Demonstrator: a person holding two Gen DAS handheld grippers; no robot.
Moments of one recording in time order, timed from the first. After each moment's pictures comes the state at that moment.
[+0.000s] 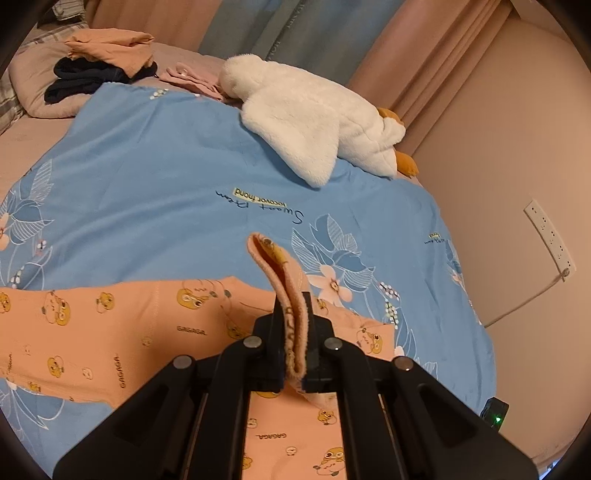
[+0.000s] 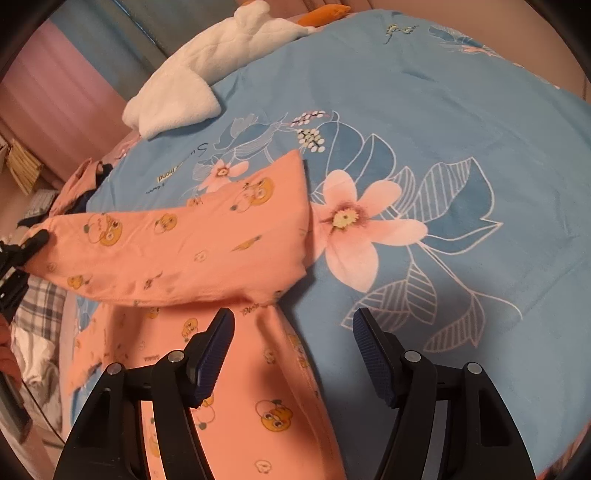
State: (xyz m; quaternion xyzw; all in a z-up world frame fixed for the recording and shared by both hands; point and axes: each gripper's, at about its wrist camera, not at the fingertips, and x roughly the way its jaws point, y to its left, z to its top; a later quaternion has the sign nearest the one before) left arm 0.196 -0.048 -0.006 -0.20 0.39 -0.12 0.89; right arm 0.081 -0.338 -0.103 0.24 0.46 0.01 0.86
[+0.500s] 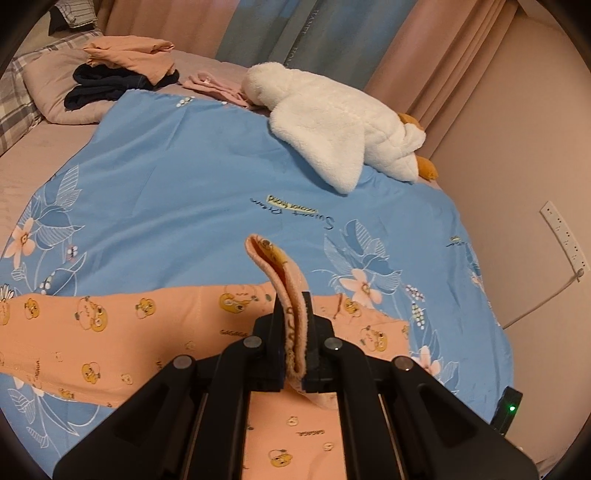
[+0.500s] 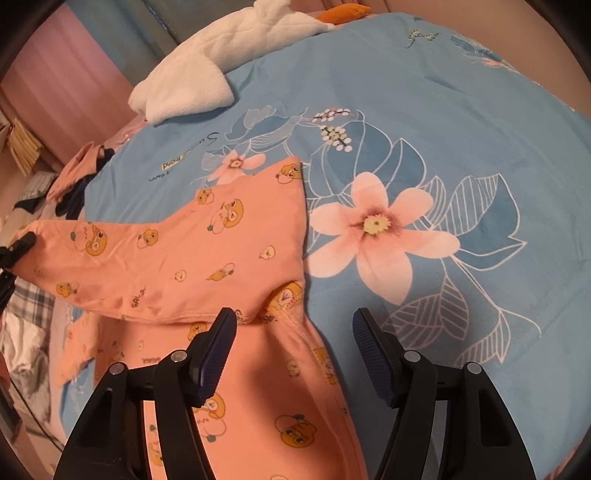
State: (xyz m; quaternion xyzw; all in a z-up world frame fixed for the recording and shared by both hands) left arm 0.189 -0.018 -0.008 -0.18 0.39 -0.09 0.90; right arm 0.096 -0.316 -0.103 0.20 0.47 0.01 0.86
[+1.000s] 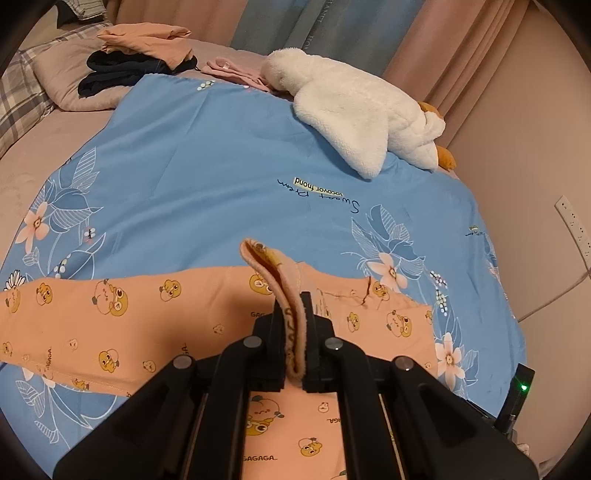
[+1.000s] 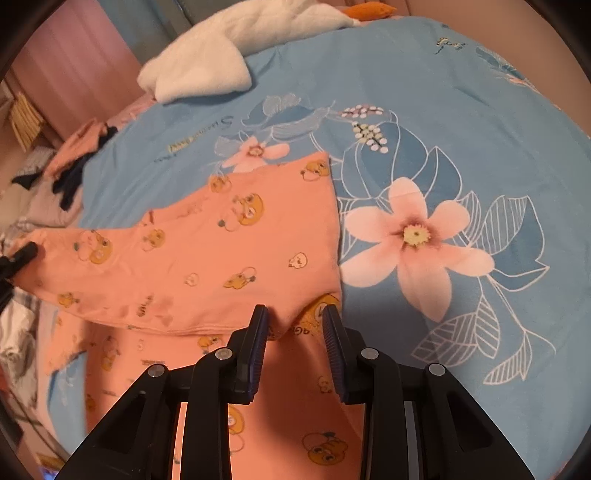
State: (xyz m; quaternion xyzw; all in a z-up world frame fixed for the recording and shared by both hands) left arm 0.183 -0.002 -0.026 -0.17 0.42 -0.07 0.89; right arm 0.119 -0.290 -0.108 0.15 0.49 0.01 0.86
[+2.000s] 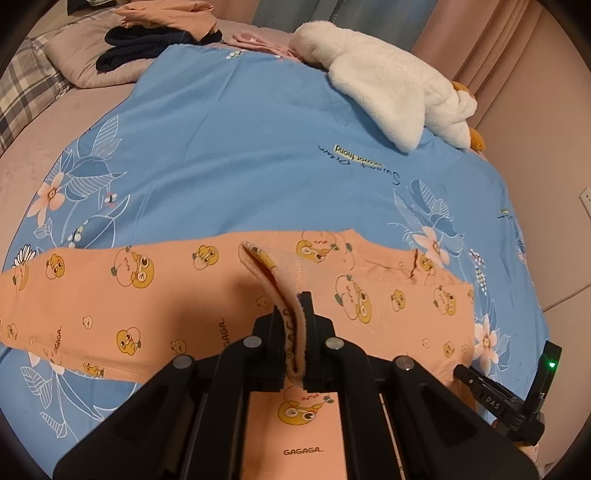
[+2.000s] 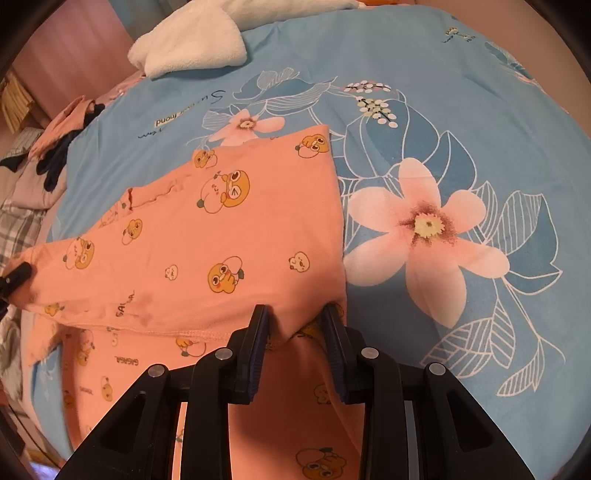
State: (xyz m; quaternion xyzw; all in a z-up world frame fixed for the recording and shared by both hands) left arm 0.182 0.019 -0.068 -0.16 0.46 -0.03 0.87; right arm 0.129 -0.284 -0.120 0.13 0.52 0.01 0.85
